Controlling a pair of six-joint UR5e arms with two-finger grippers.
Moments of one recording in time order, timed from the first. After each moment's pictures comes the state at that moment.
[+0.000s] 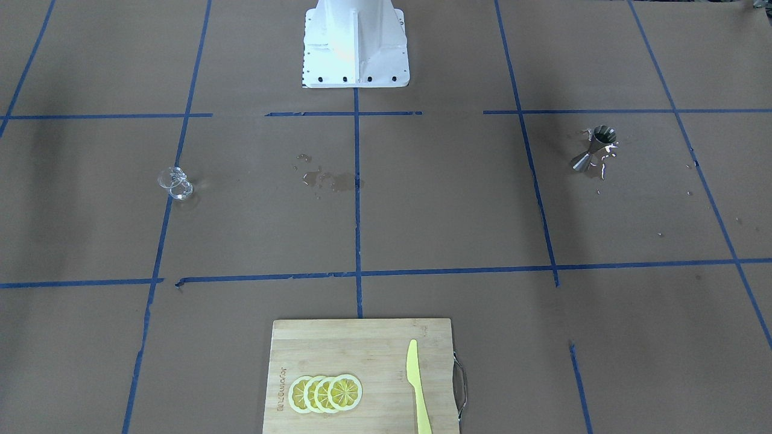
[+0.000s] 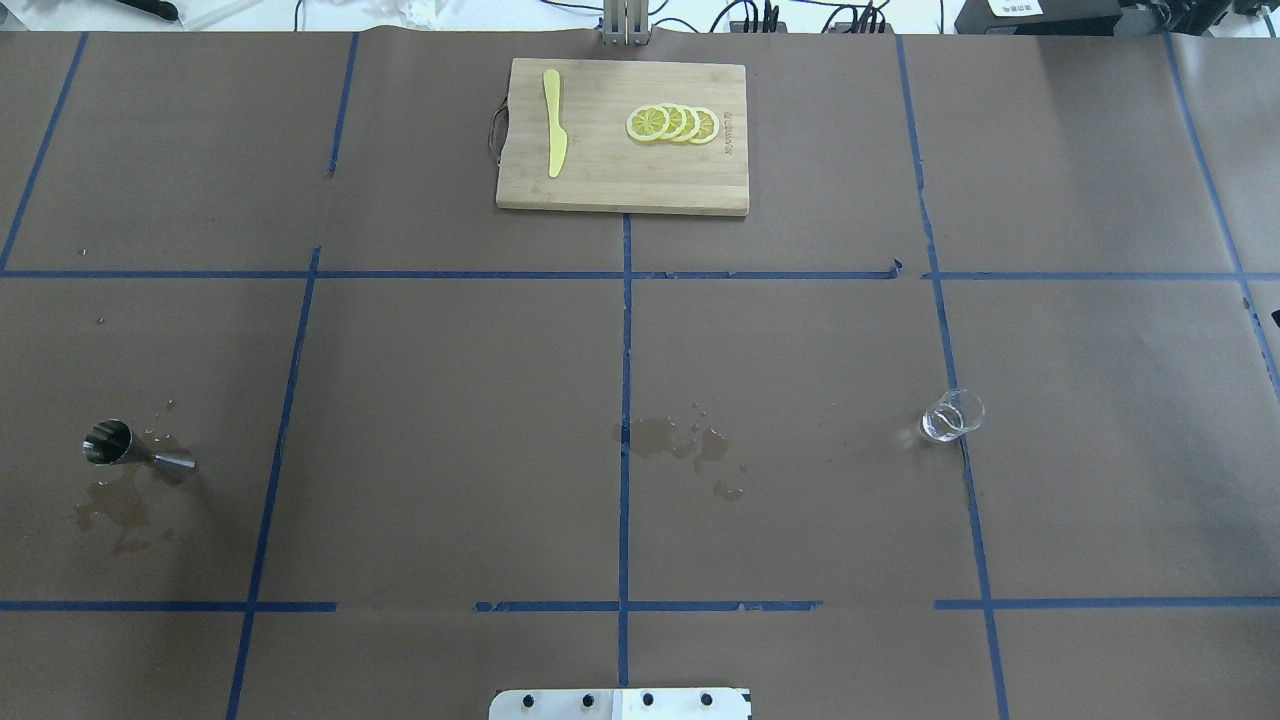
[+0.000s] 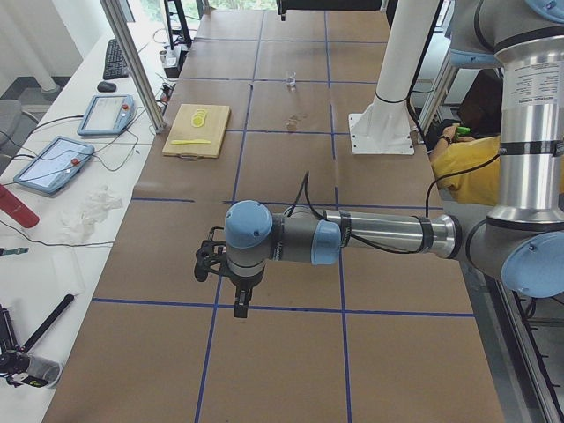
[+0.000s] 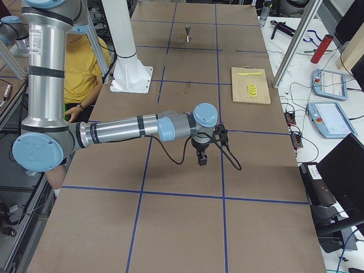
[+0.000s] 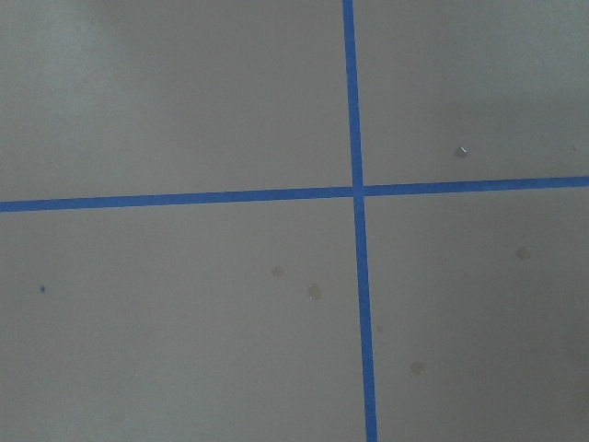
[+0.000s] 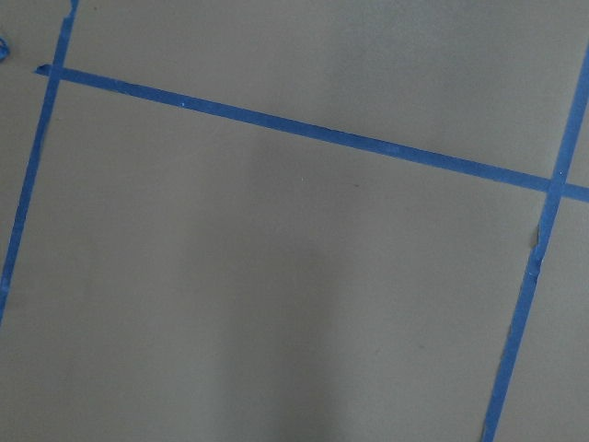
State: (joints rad) left arm -1.66 -1.50 -1.70 -1.63 -2.36 0.05; right arm 1.36 -1.67 1.83 -1.52 2.42 0.07
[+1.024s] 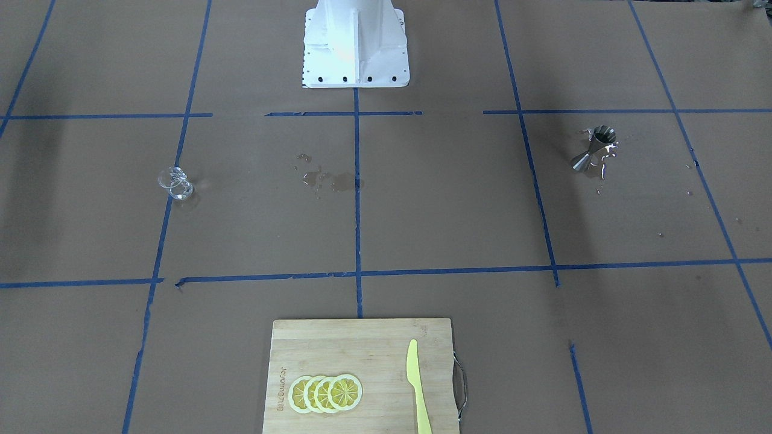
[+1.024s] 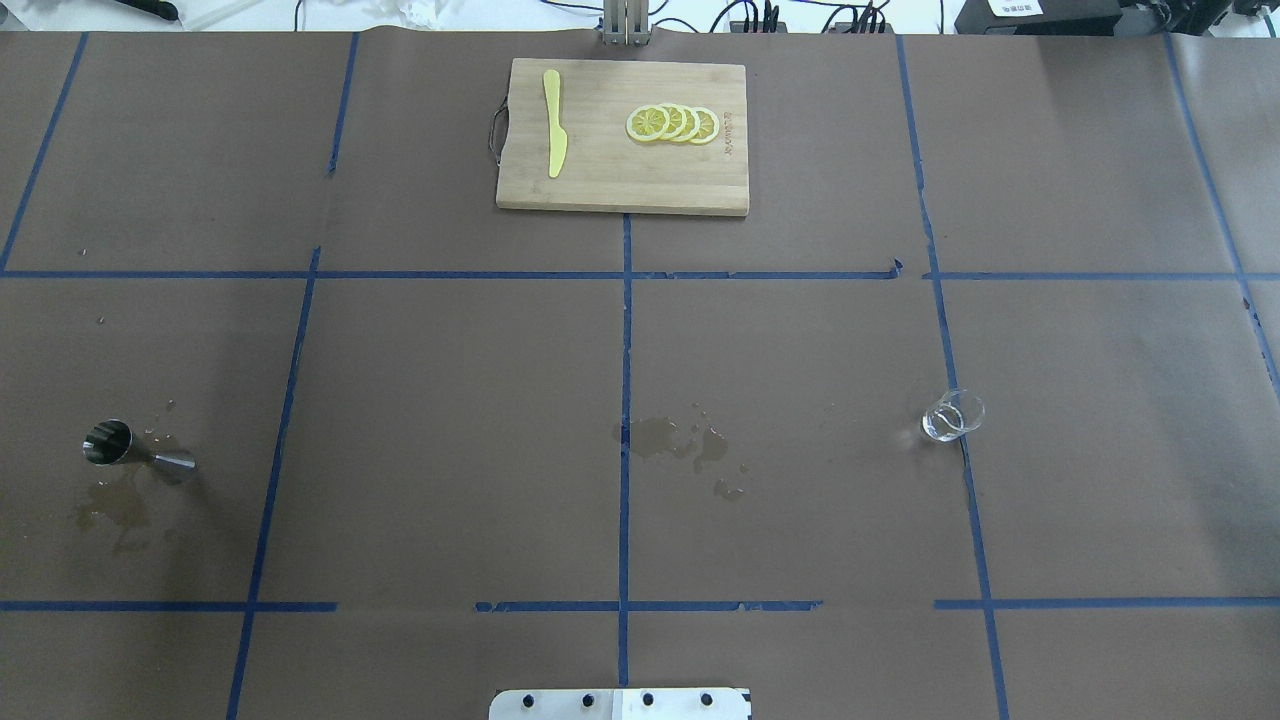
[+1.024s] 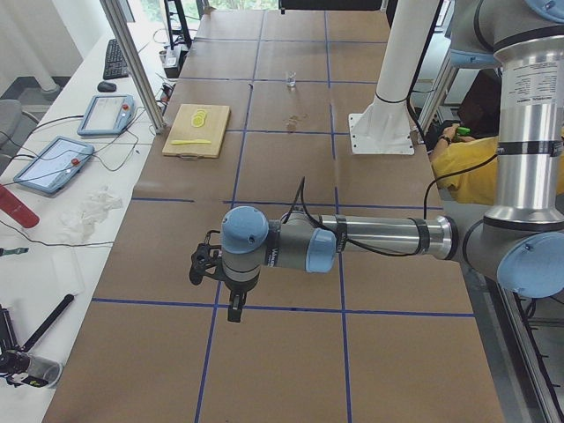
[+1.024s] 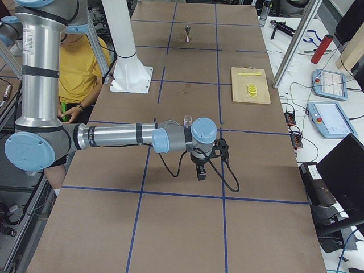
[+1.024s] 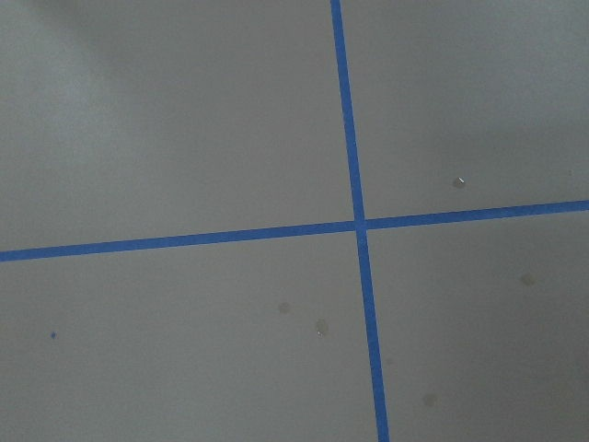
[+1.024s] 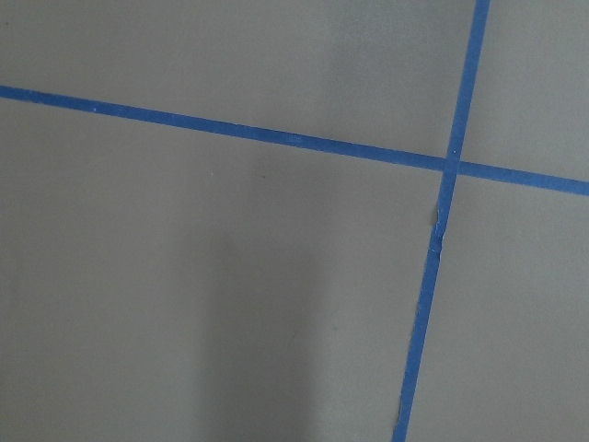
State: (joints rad) left arm -1.66 -1.51 -1.65 -1.67 -2.35 0.04; right arm 1.46 -1.67 1.76 -1.52 2.42 -0.01
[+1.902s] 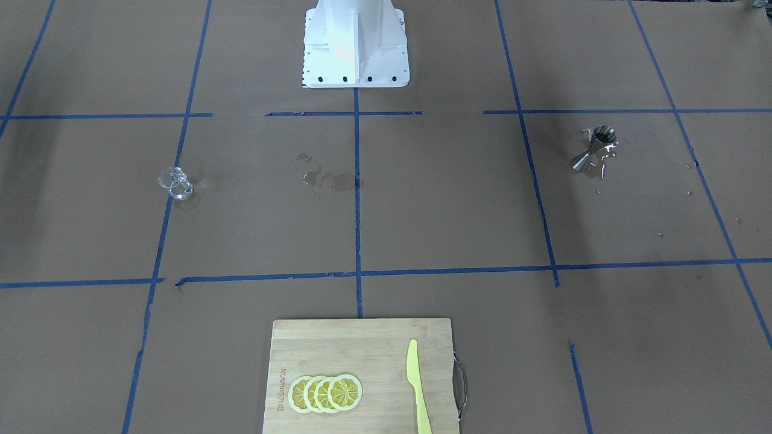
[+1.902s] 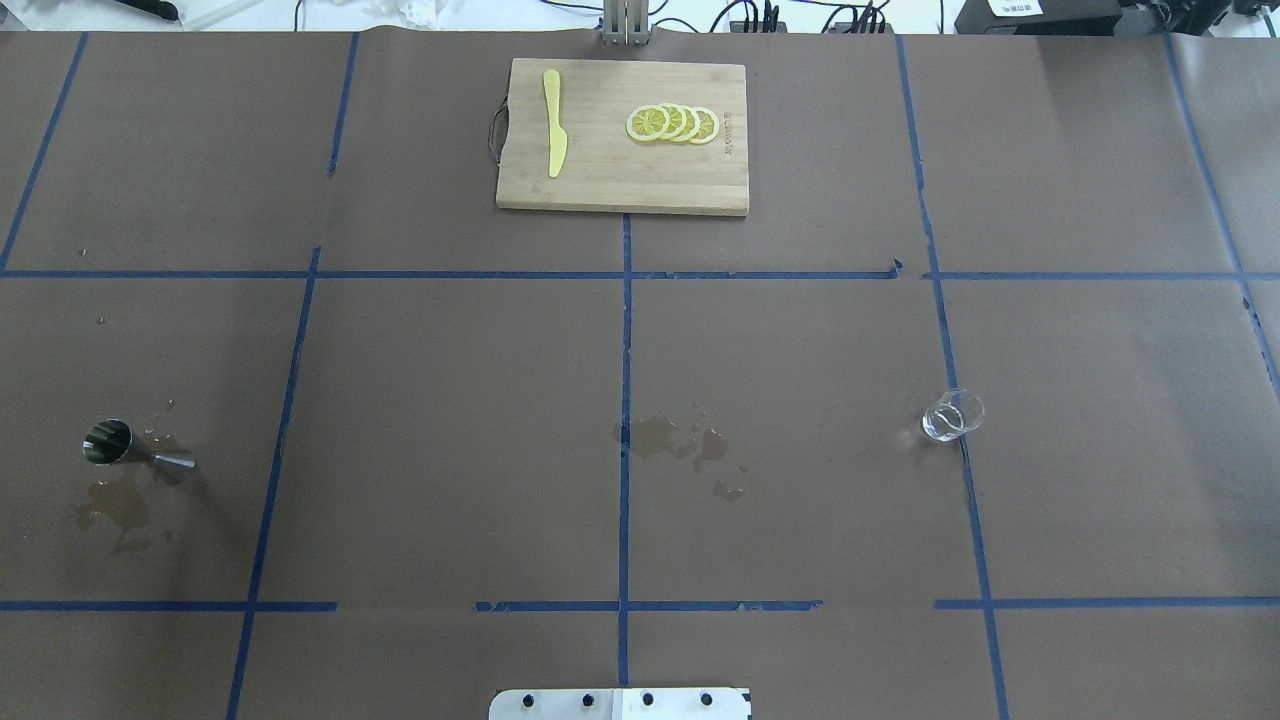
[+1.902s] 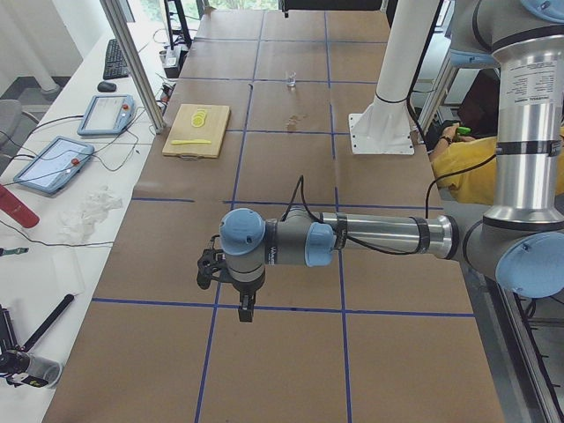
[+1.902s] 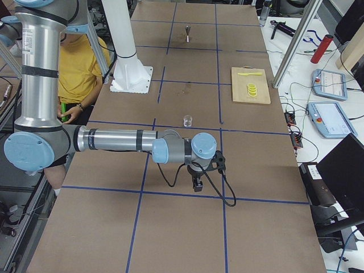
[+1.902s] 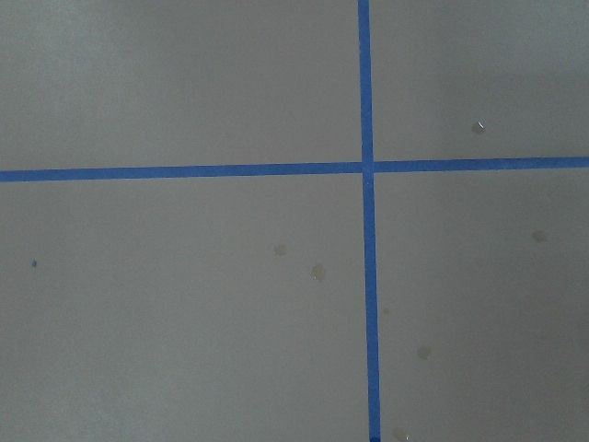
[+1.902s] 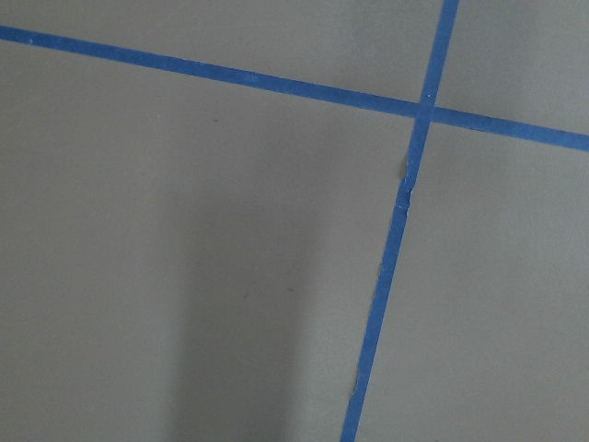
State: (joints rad) left arm -1.62 -1.51 -1.67 -1.54 -2.35 0.05; right arm 1.48 -1.68 1.68 -1.53 2.43 -0.12
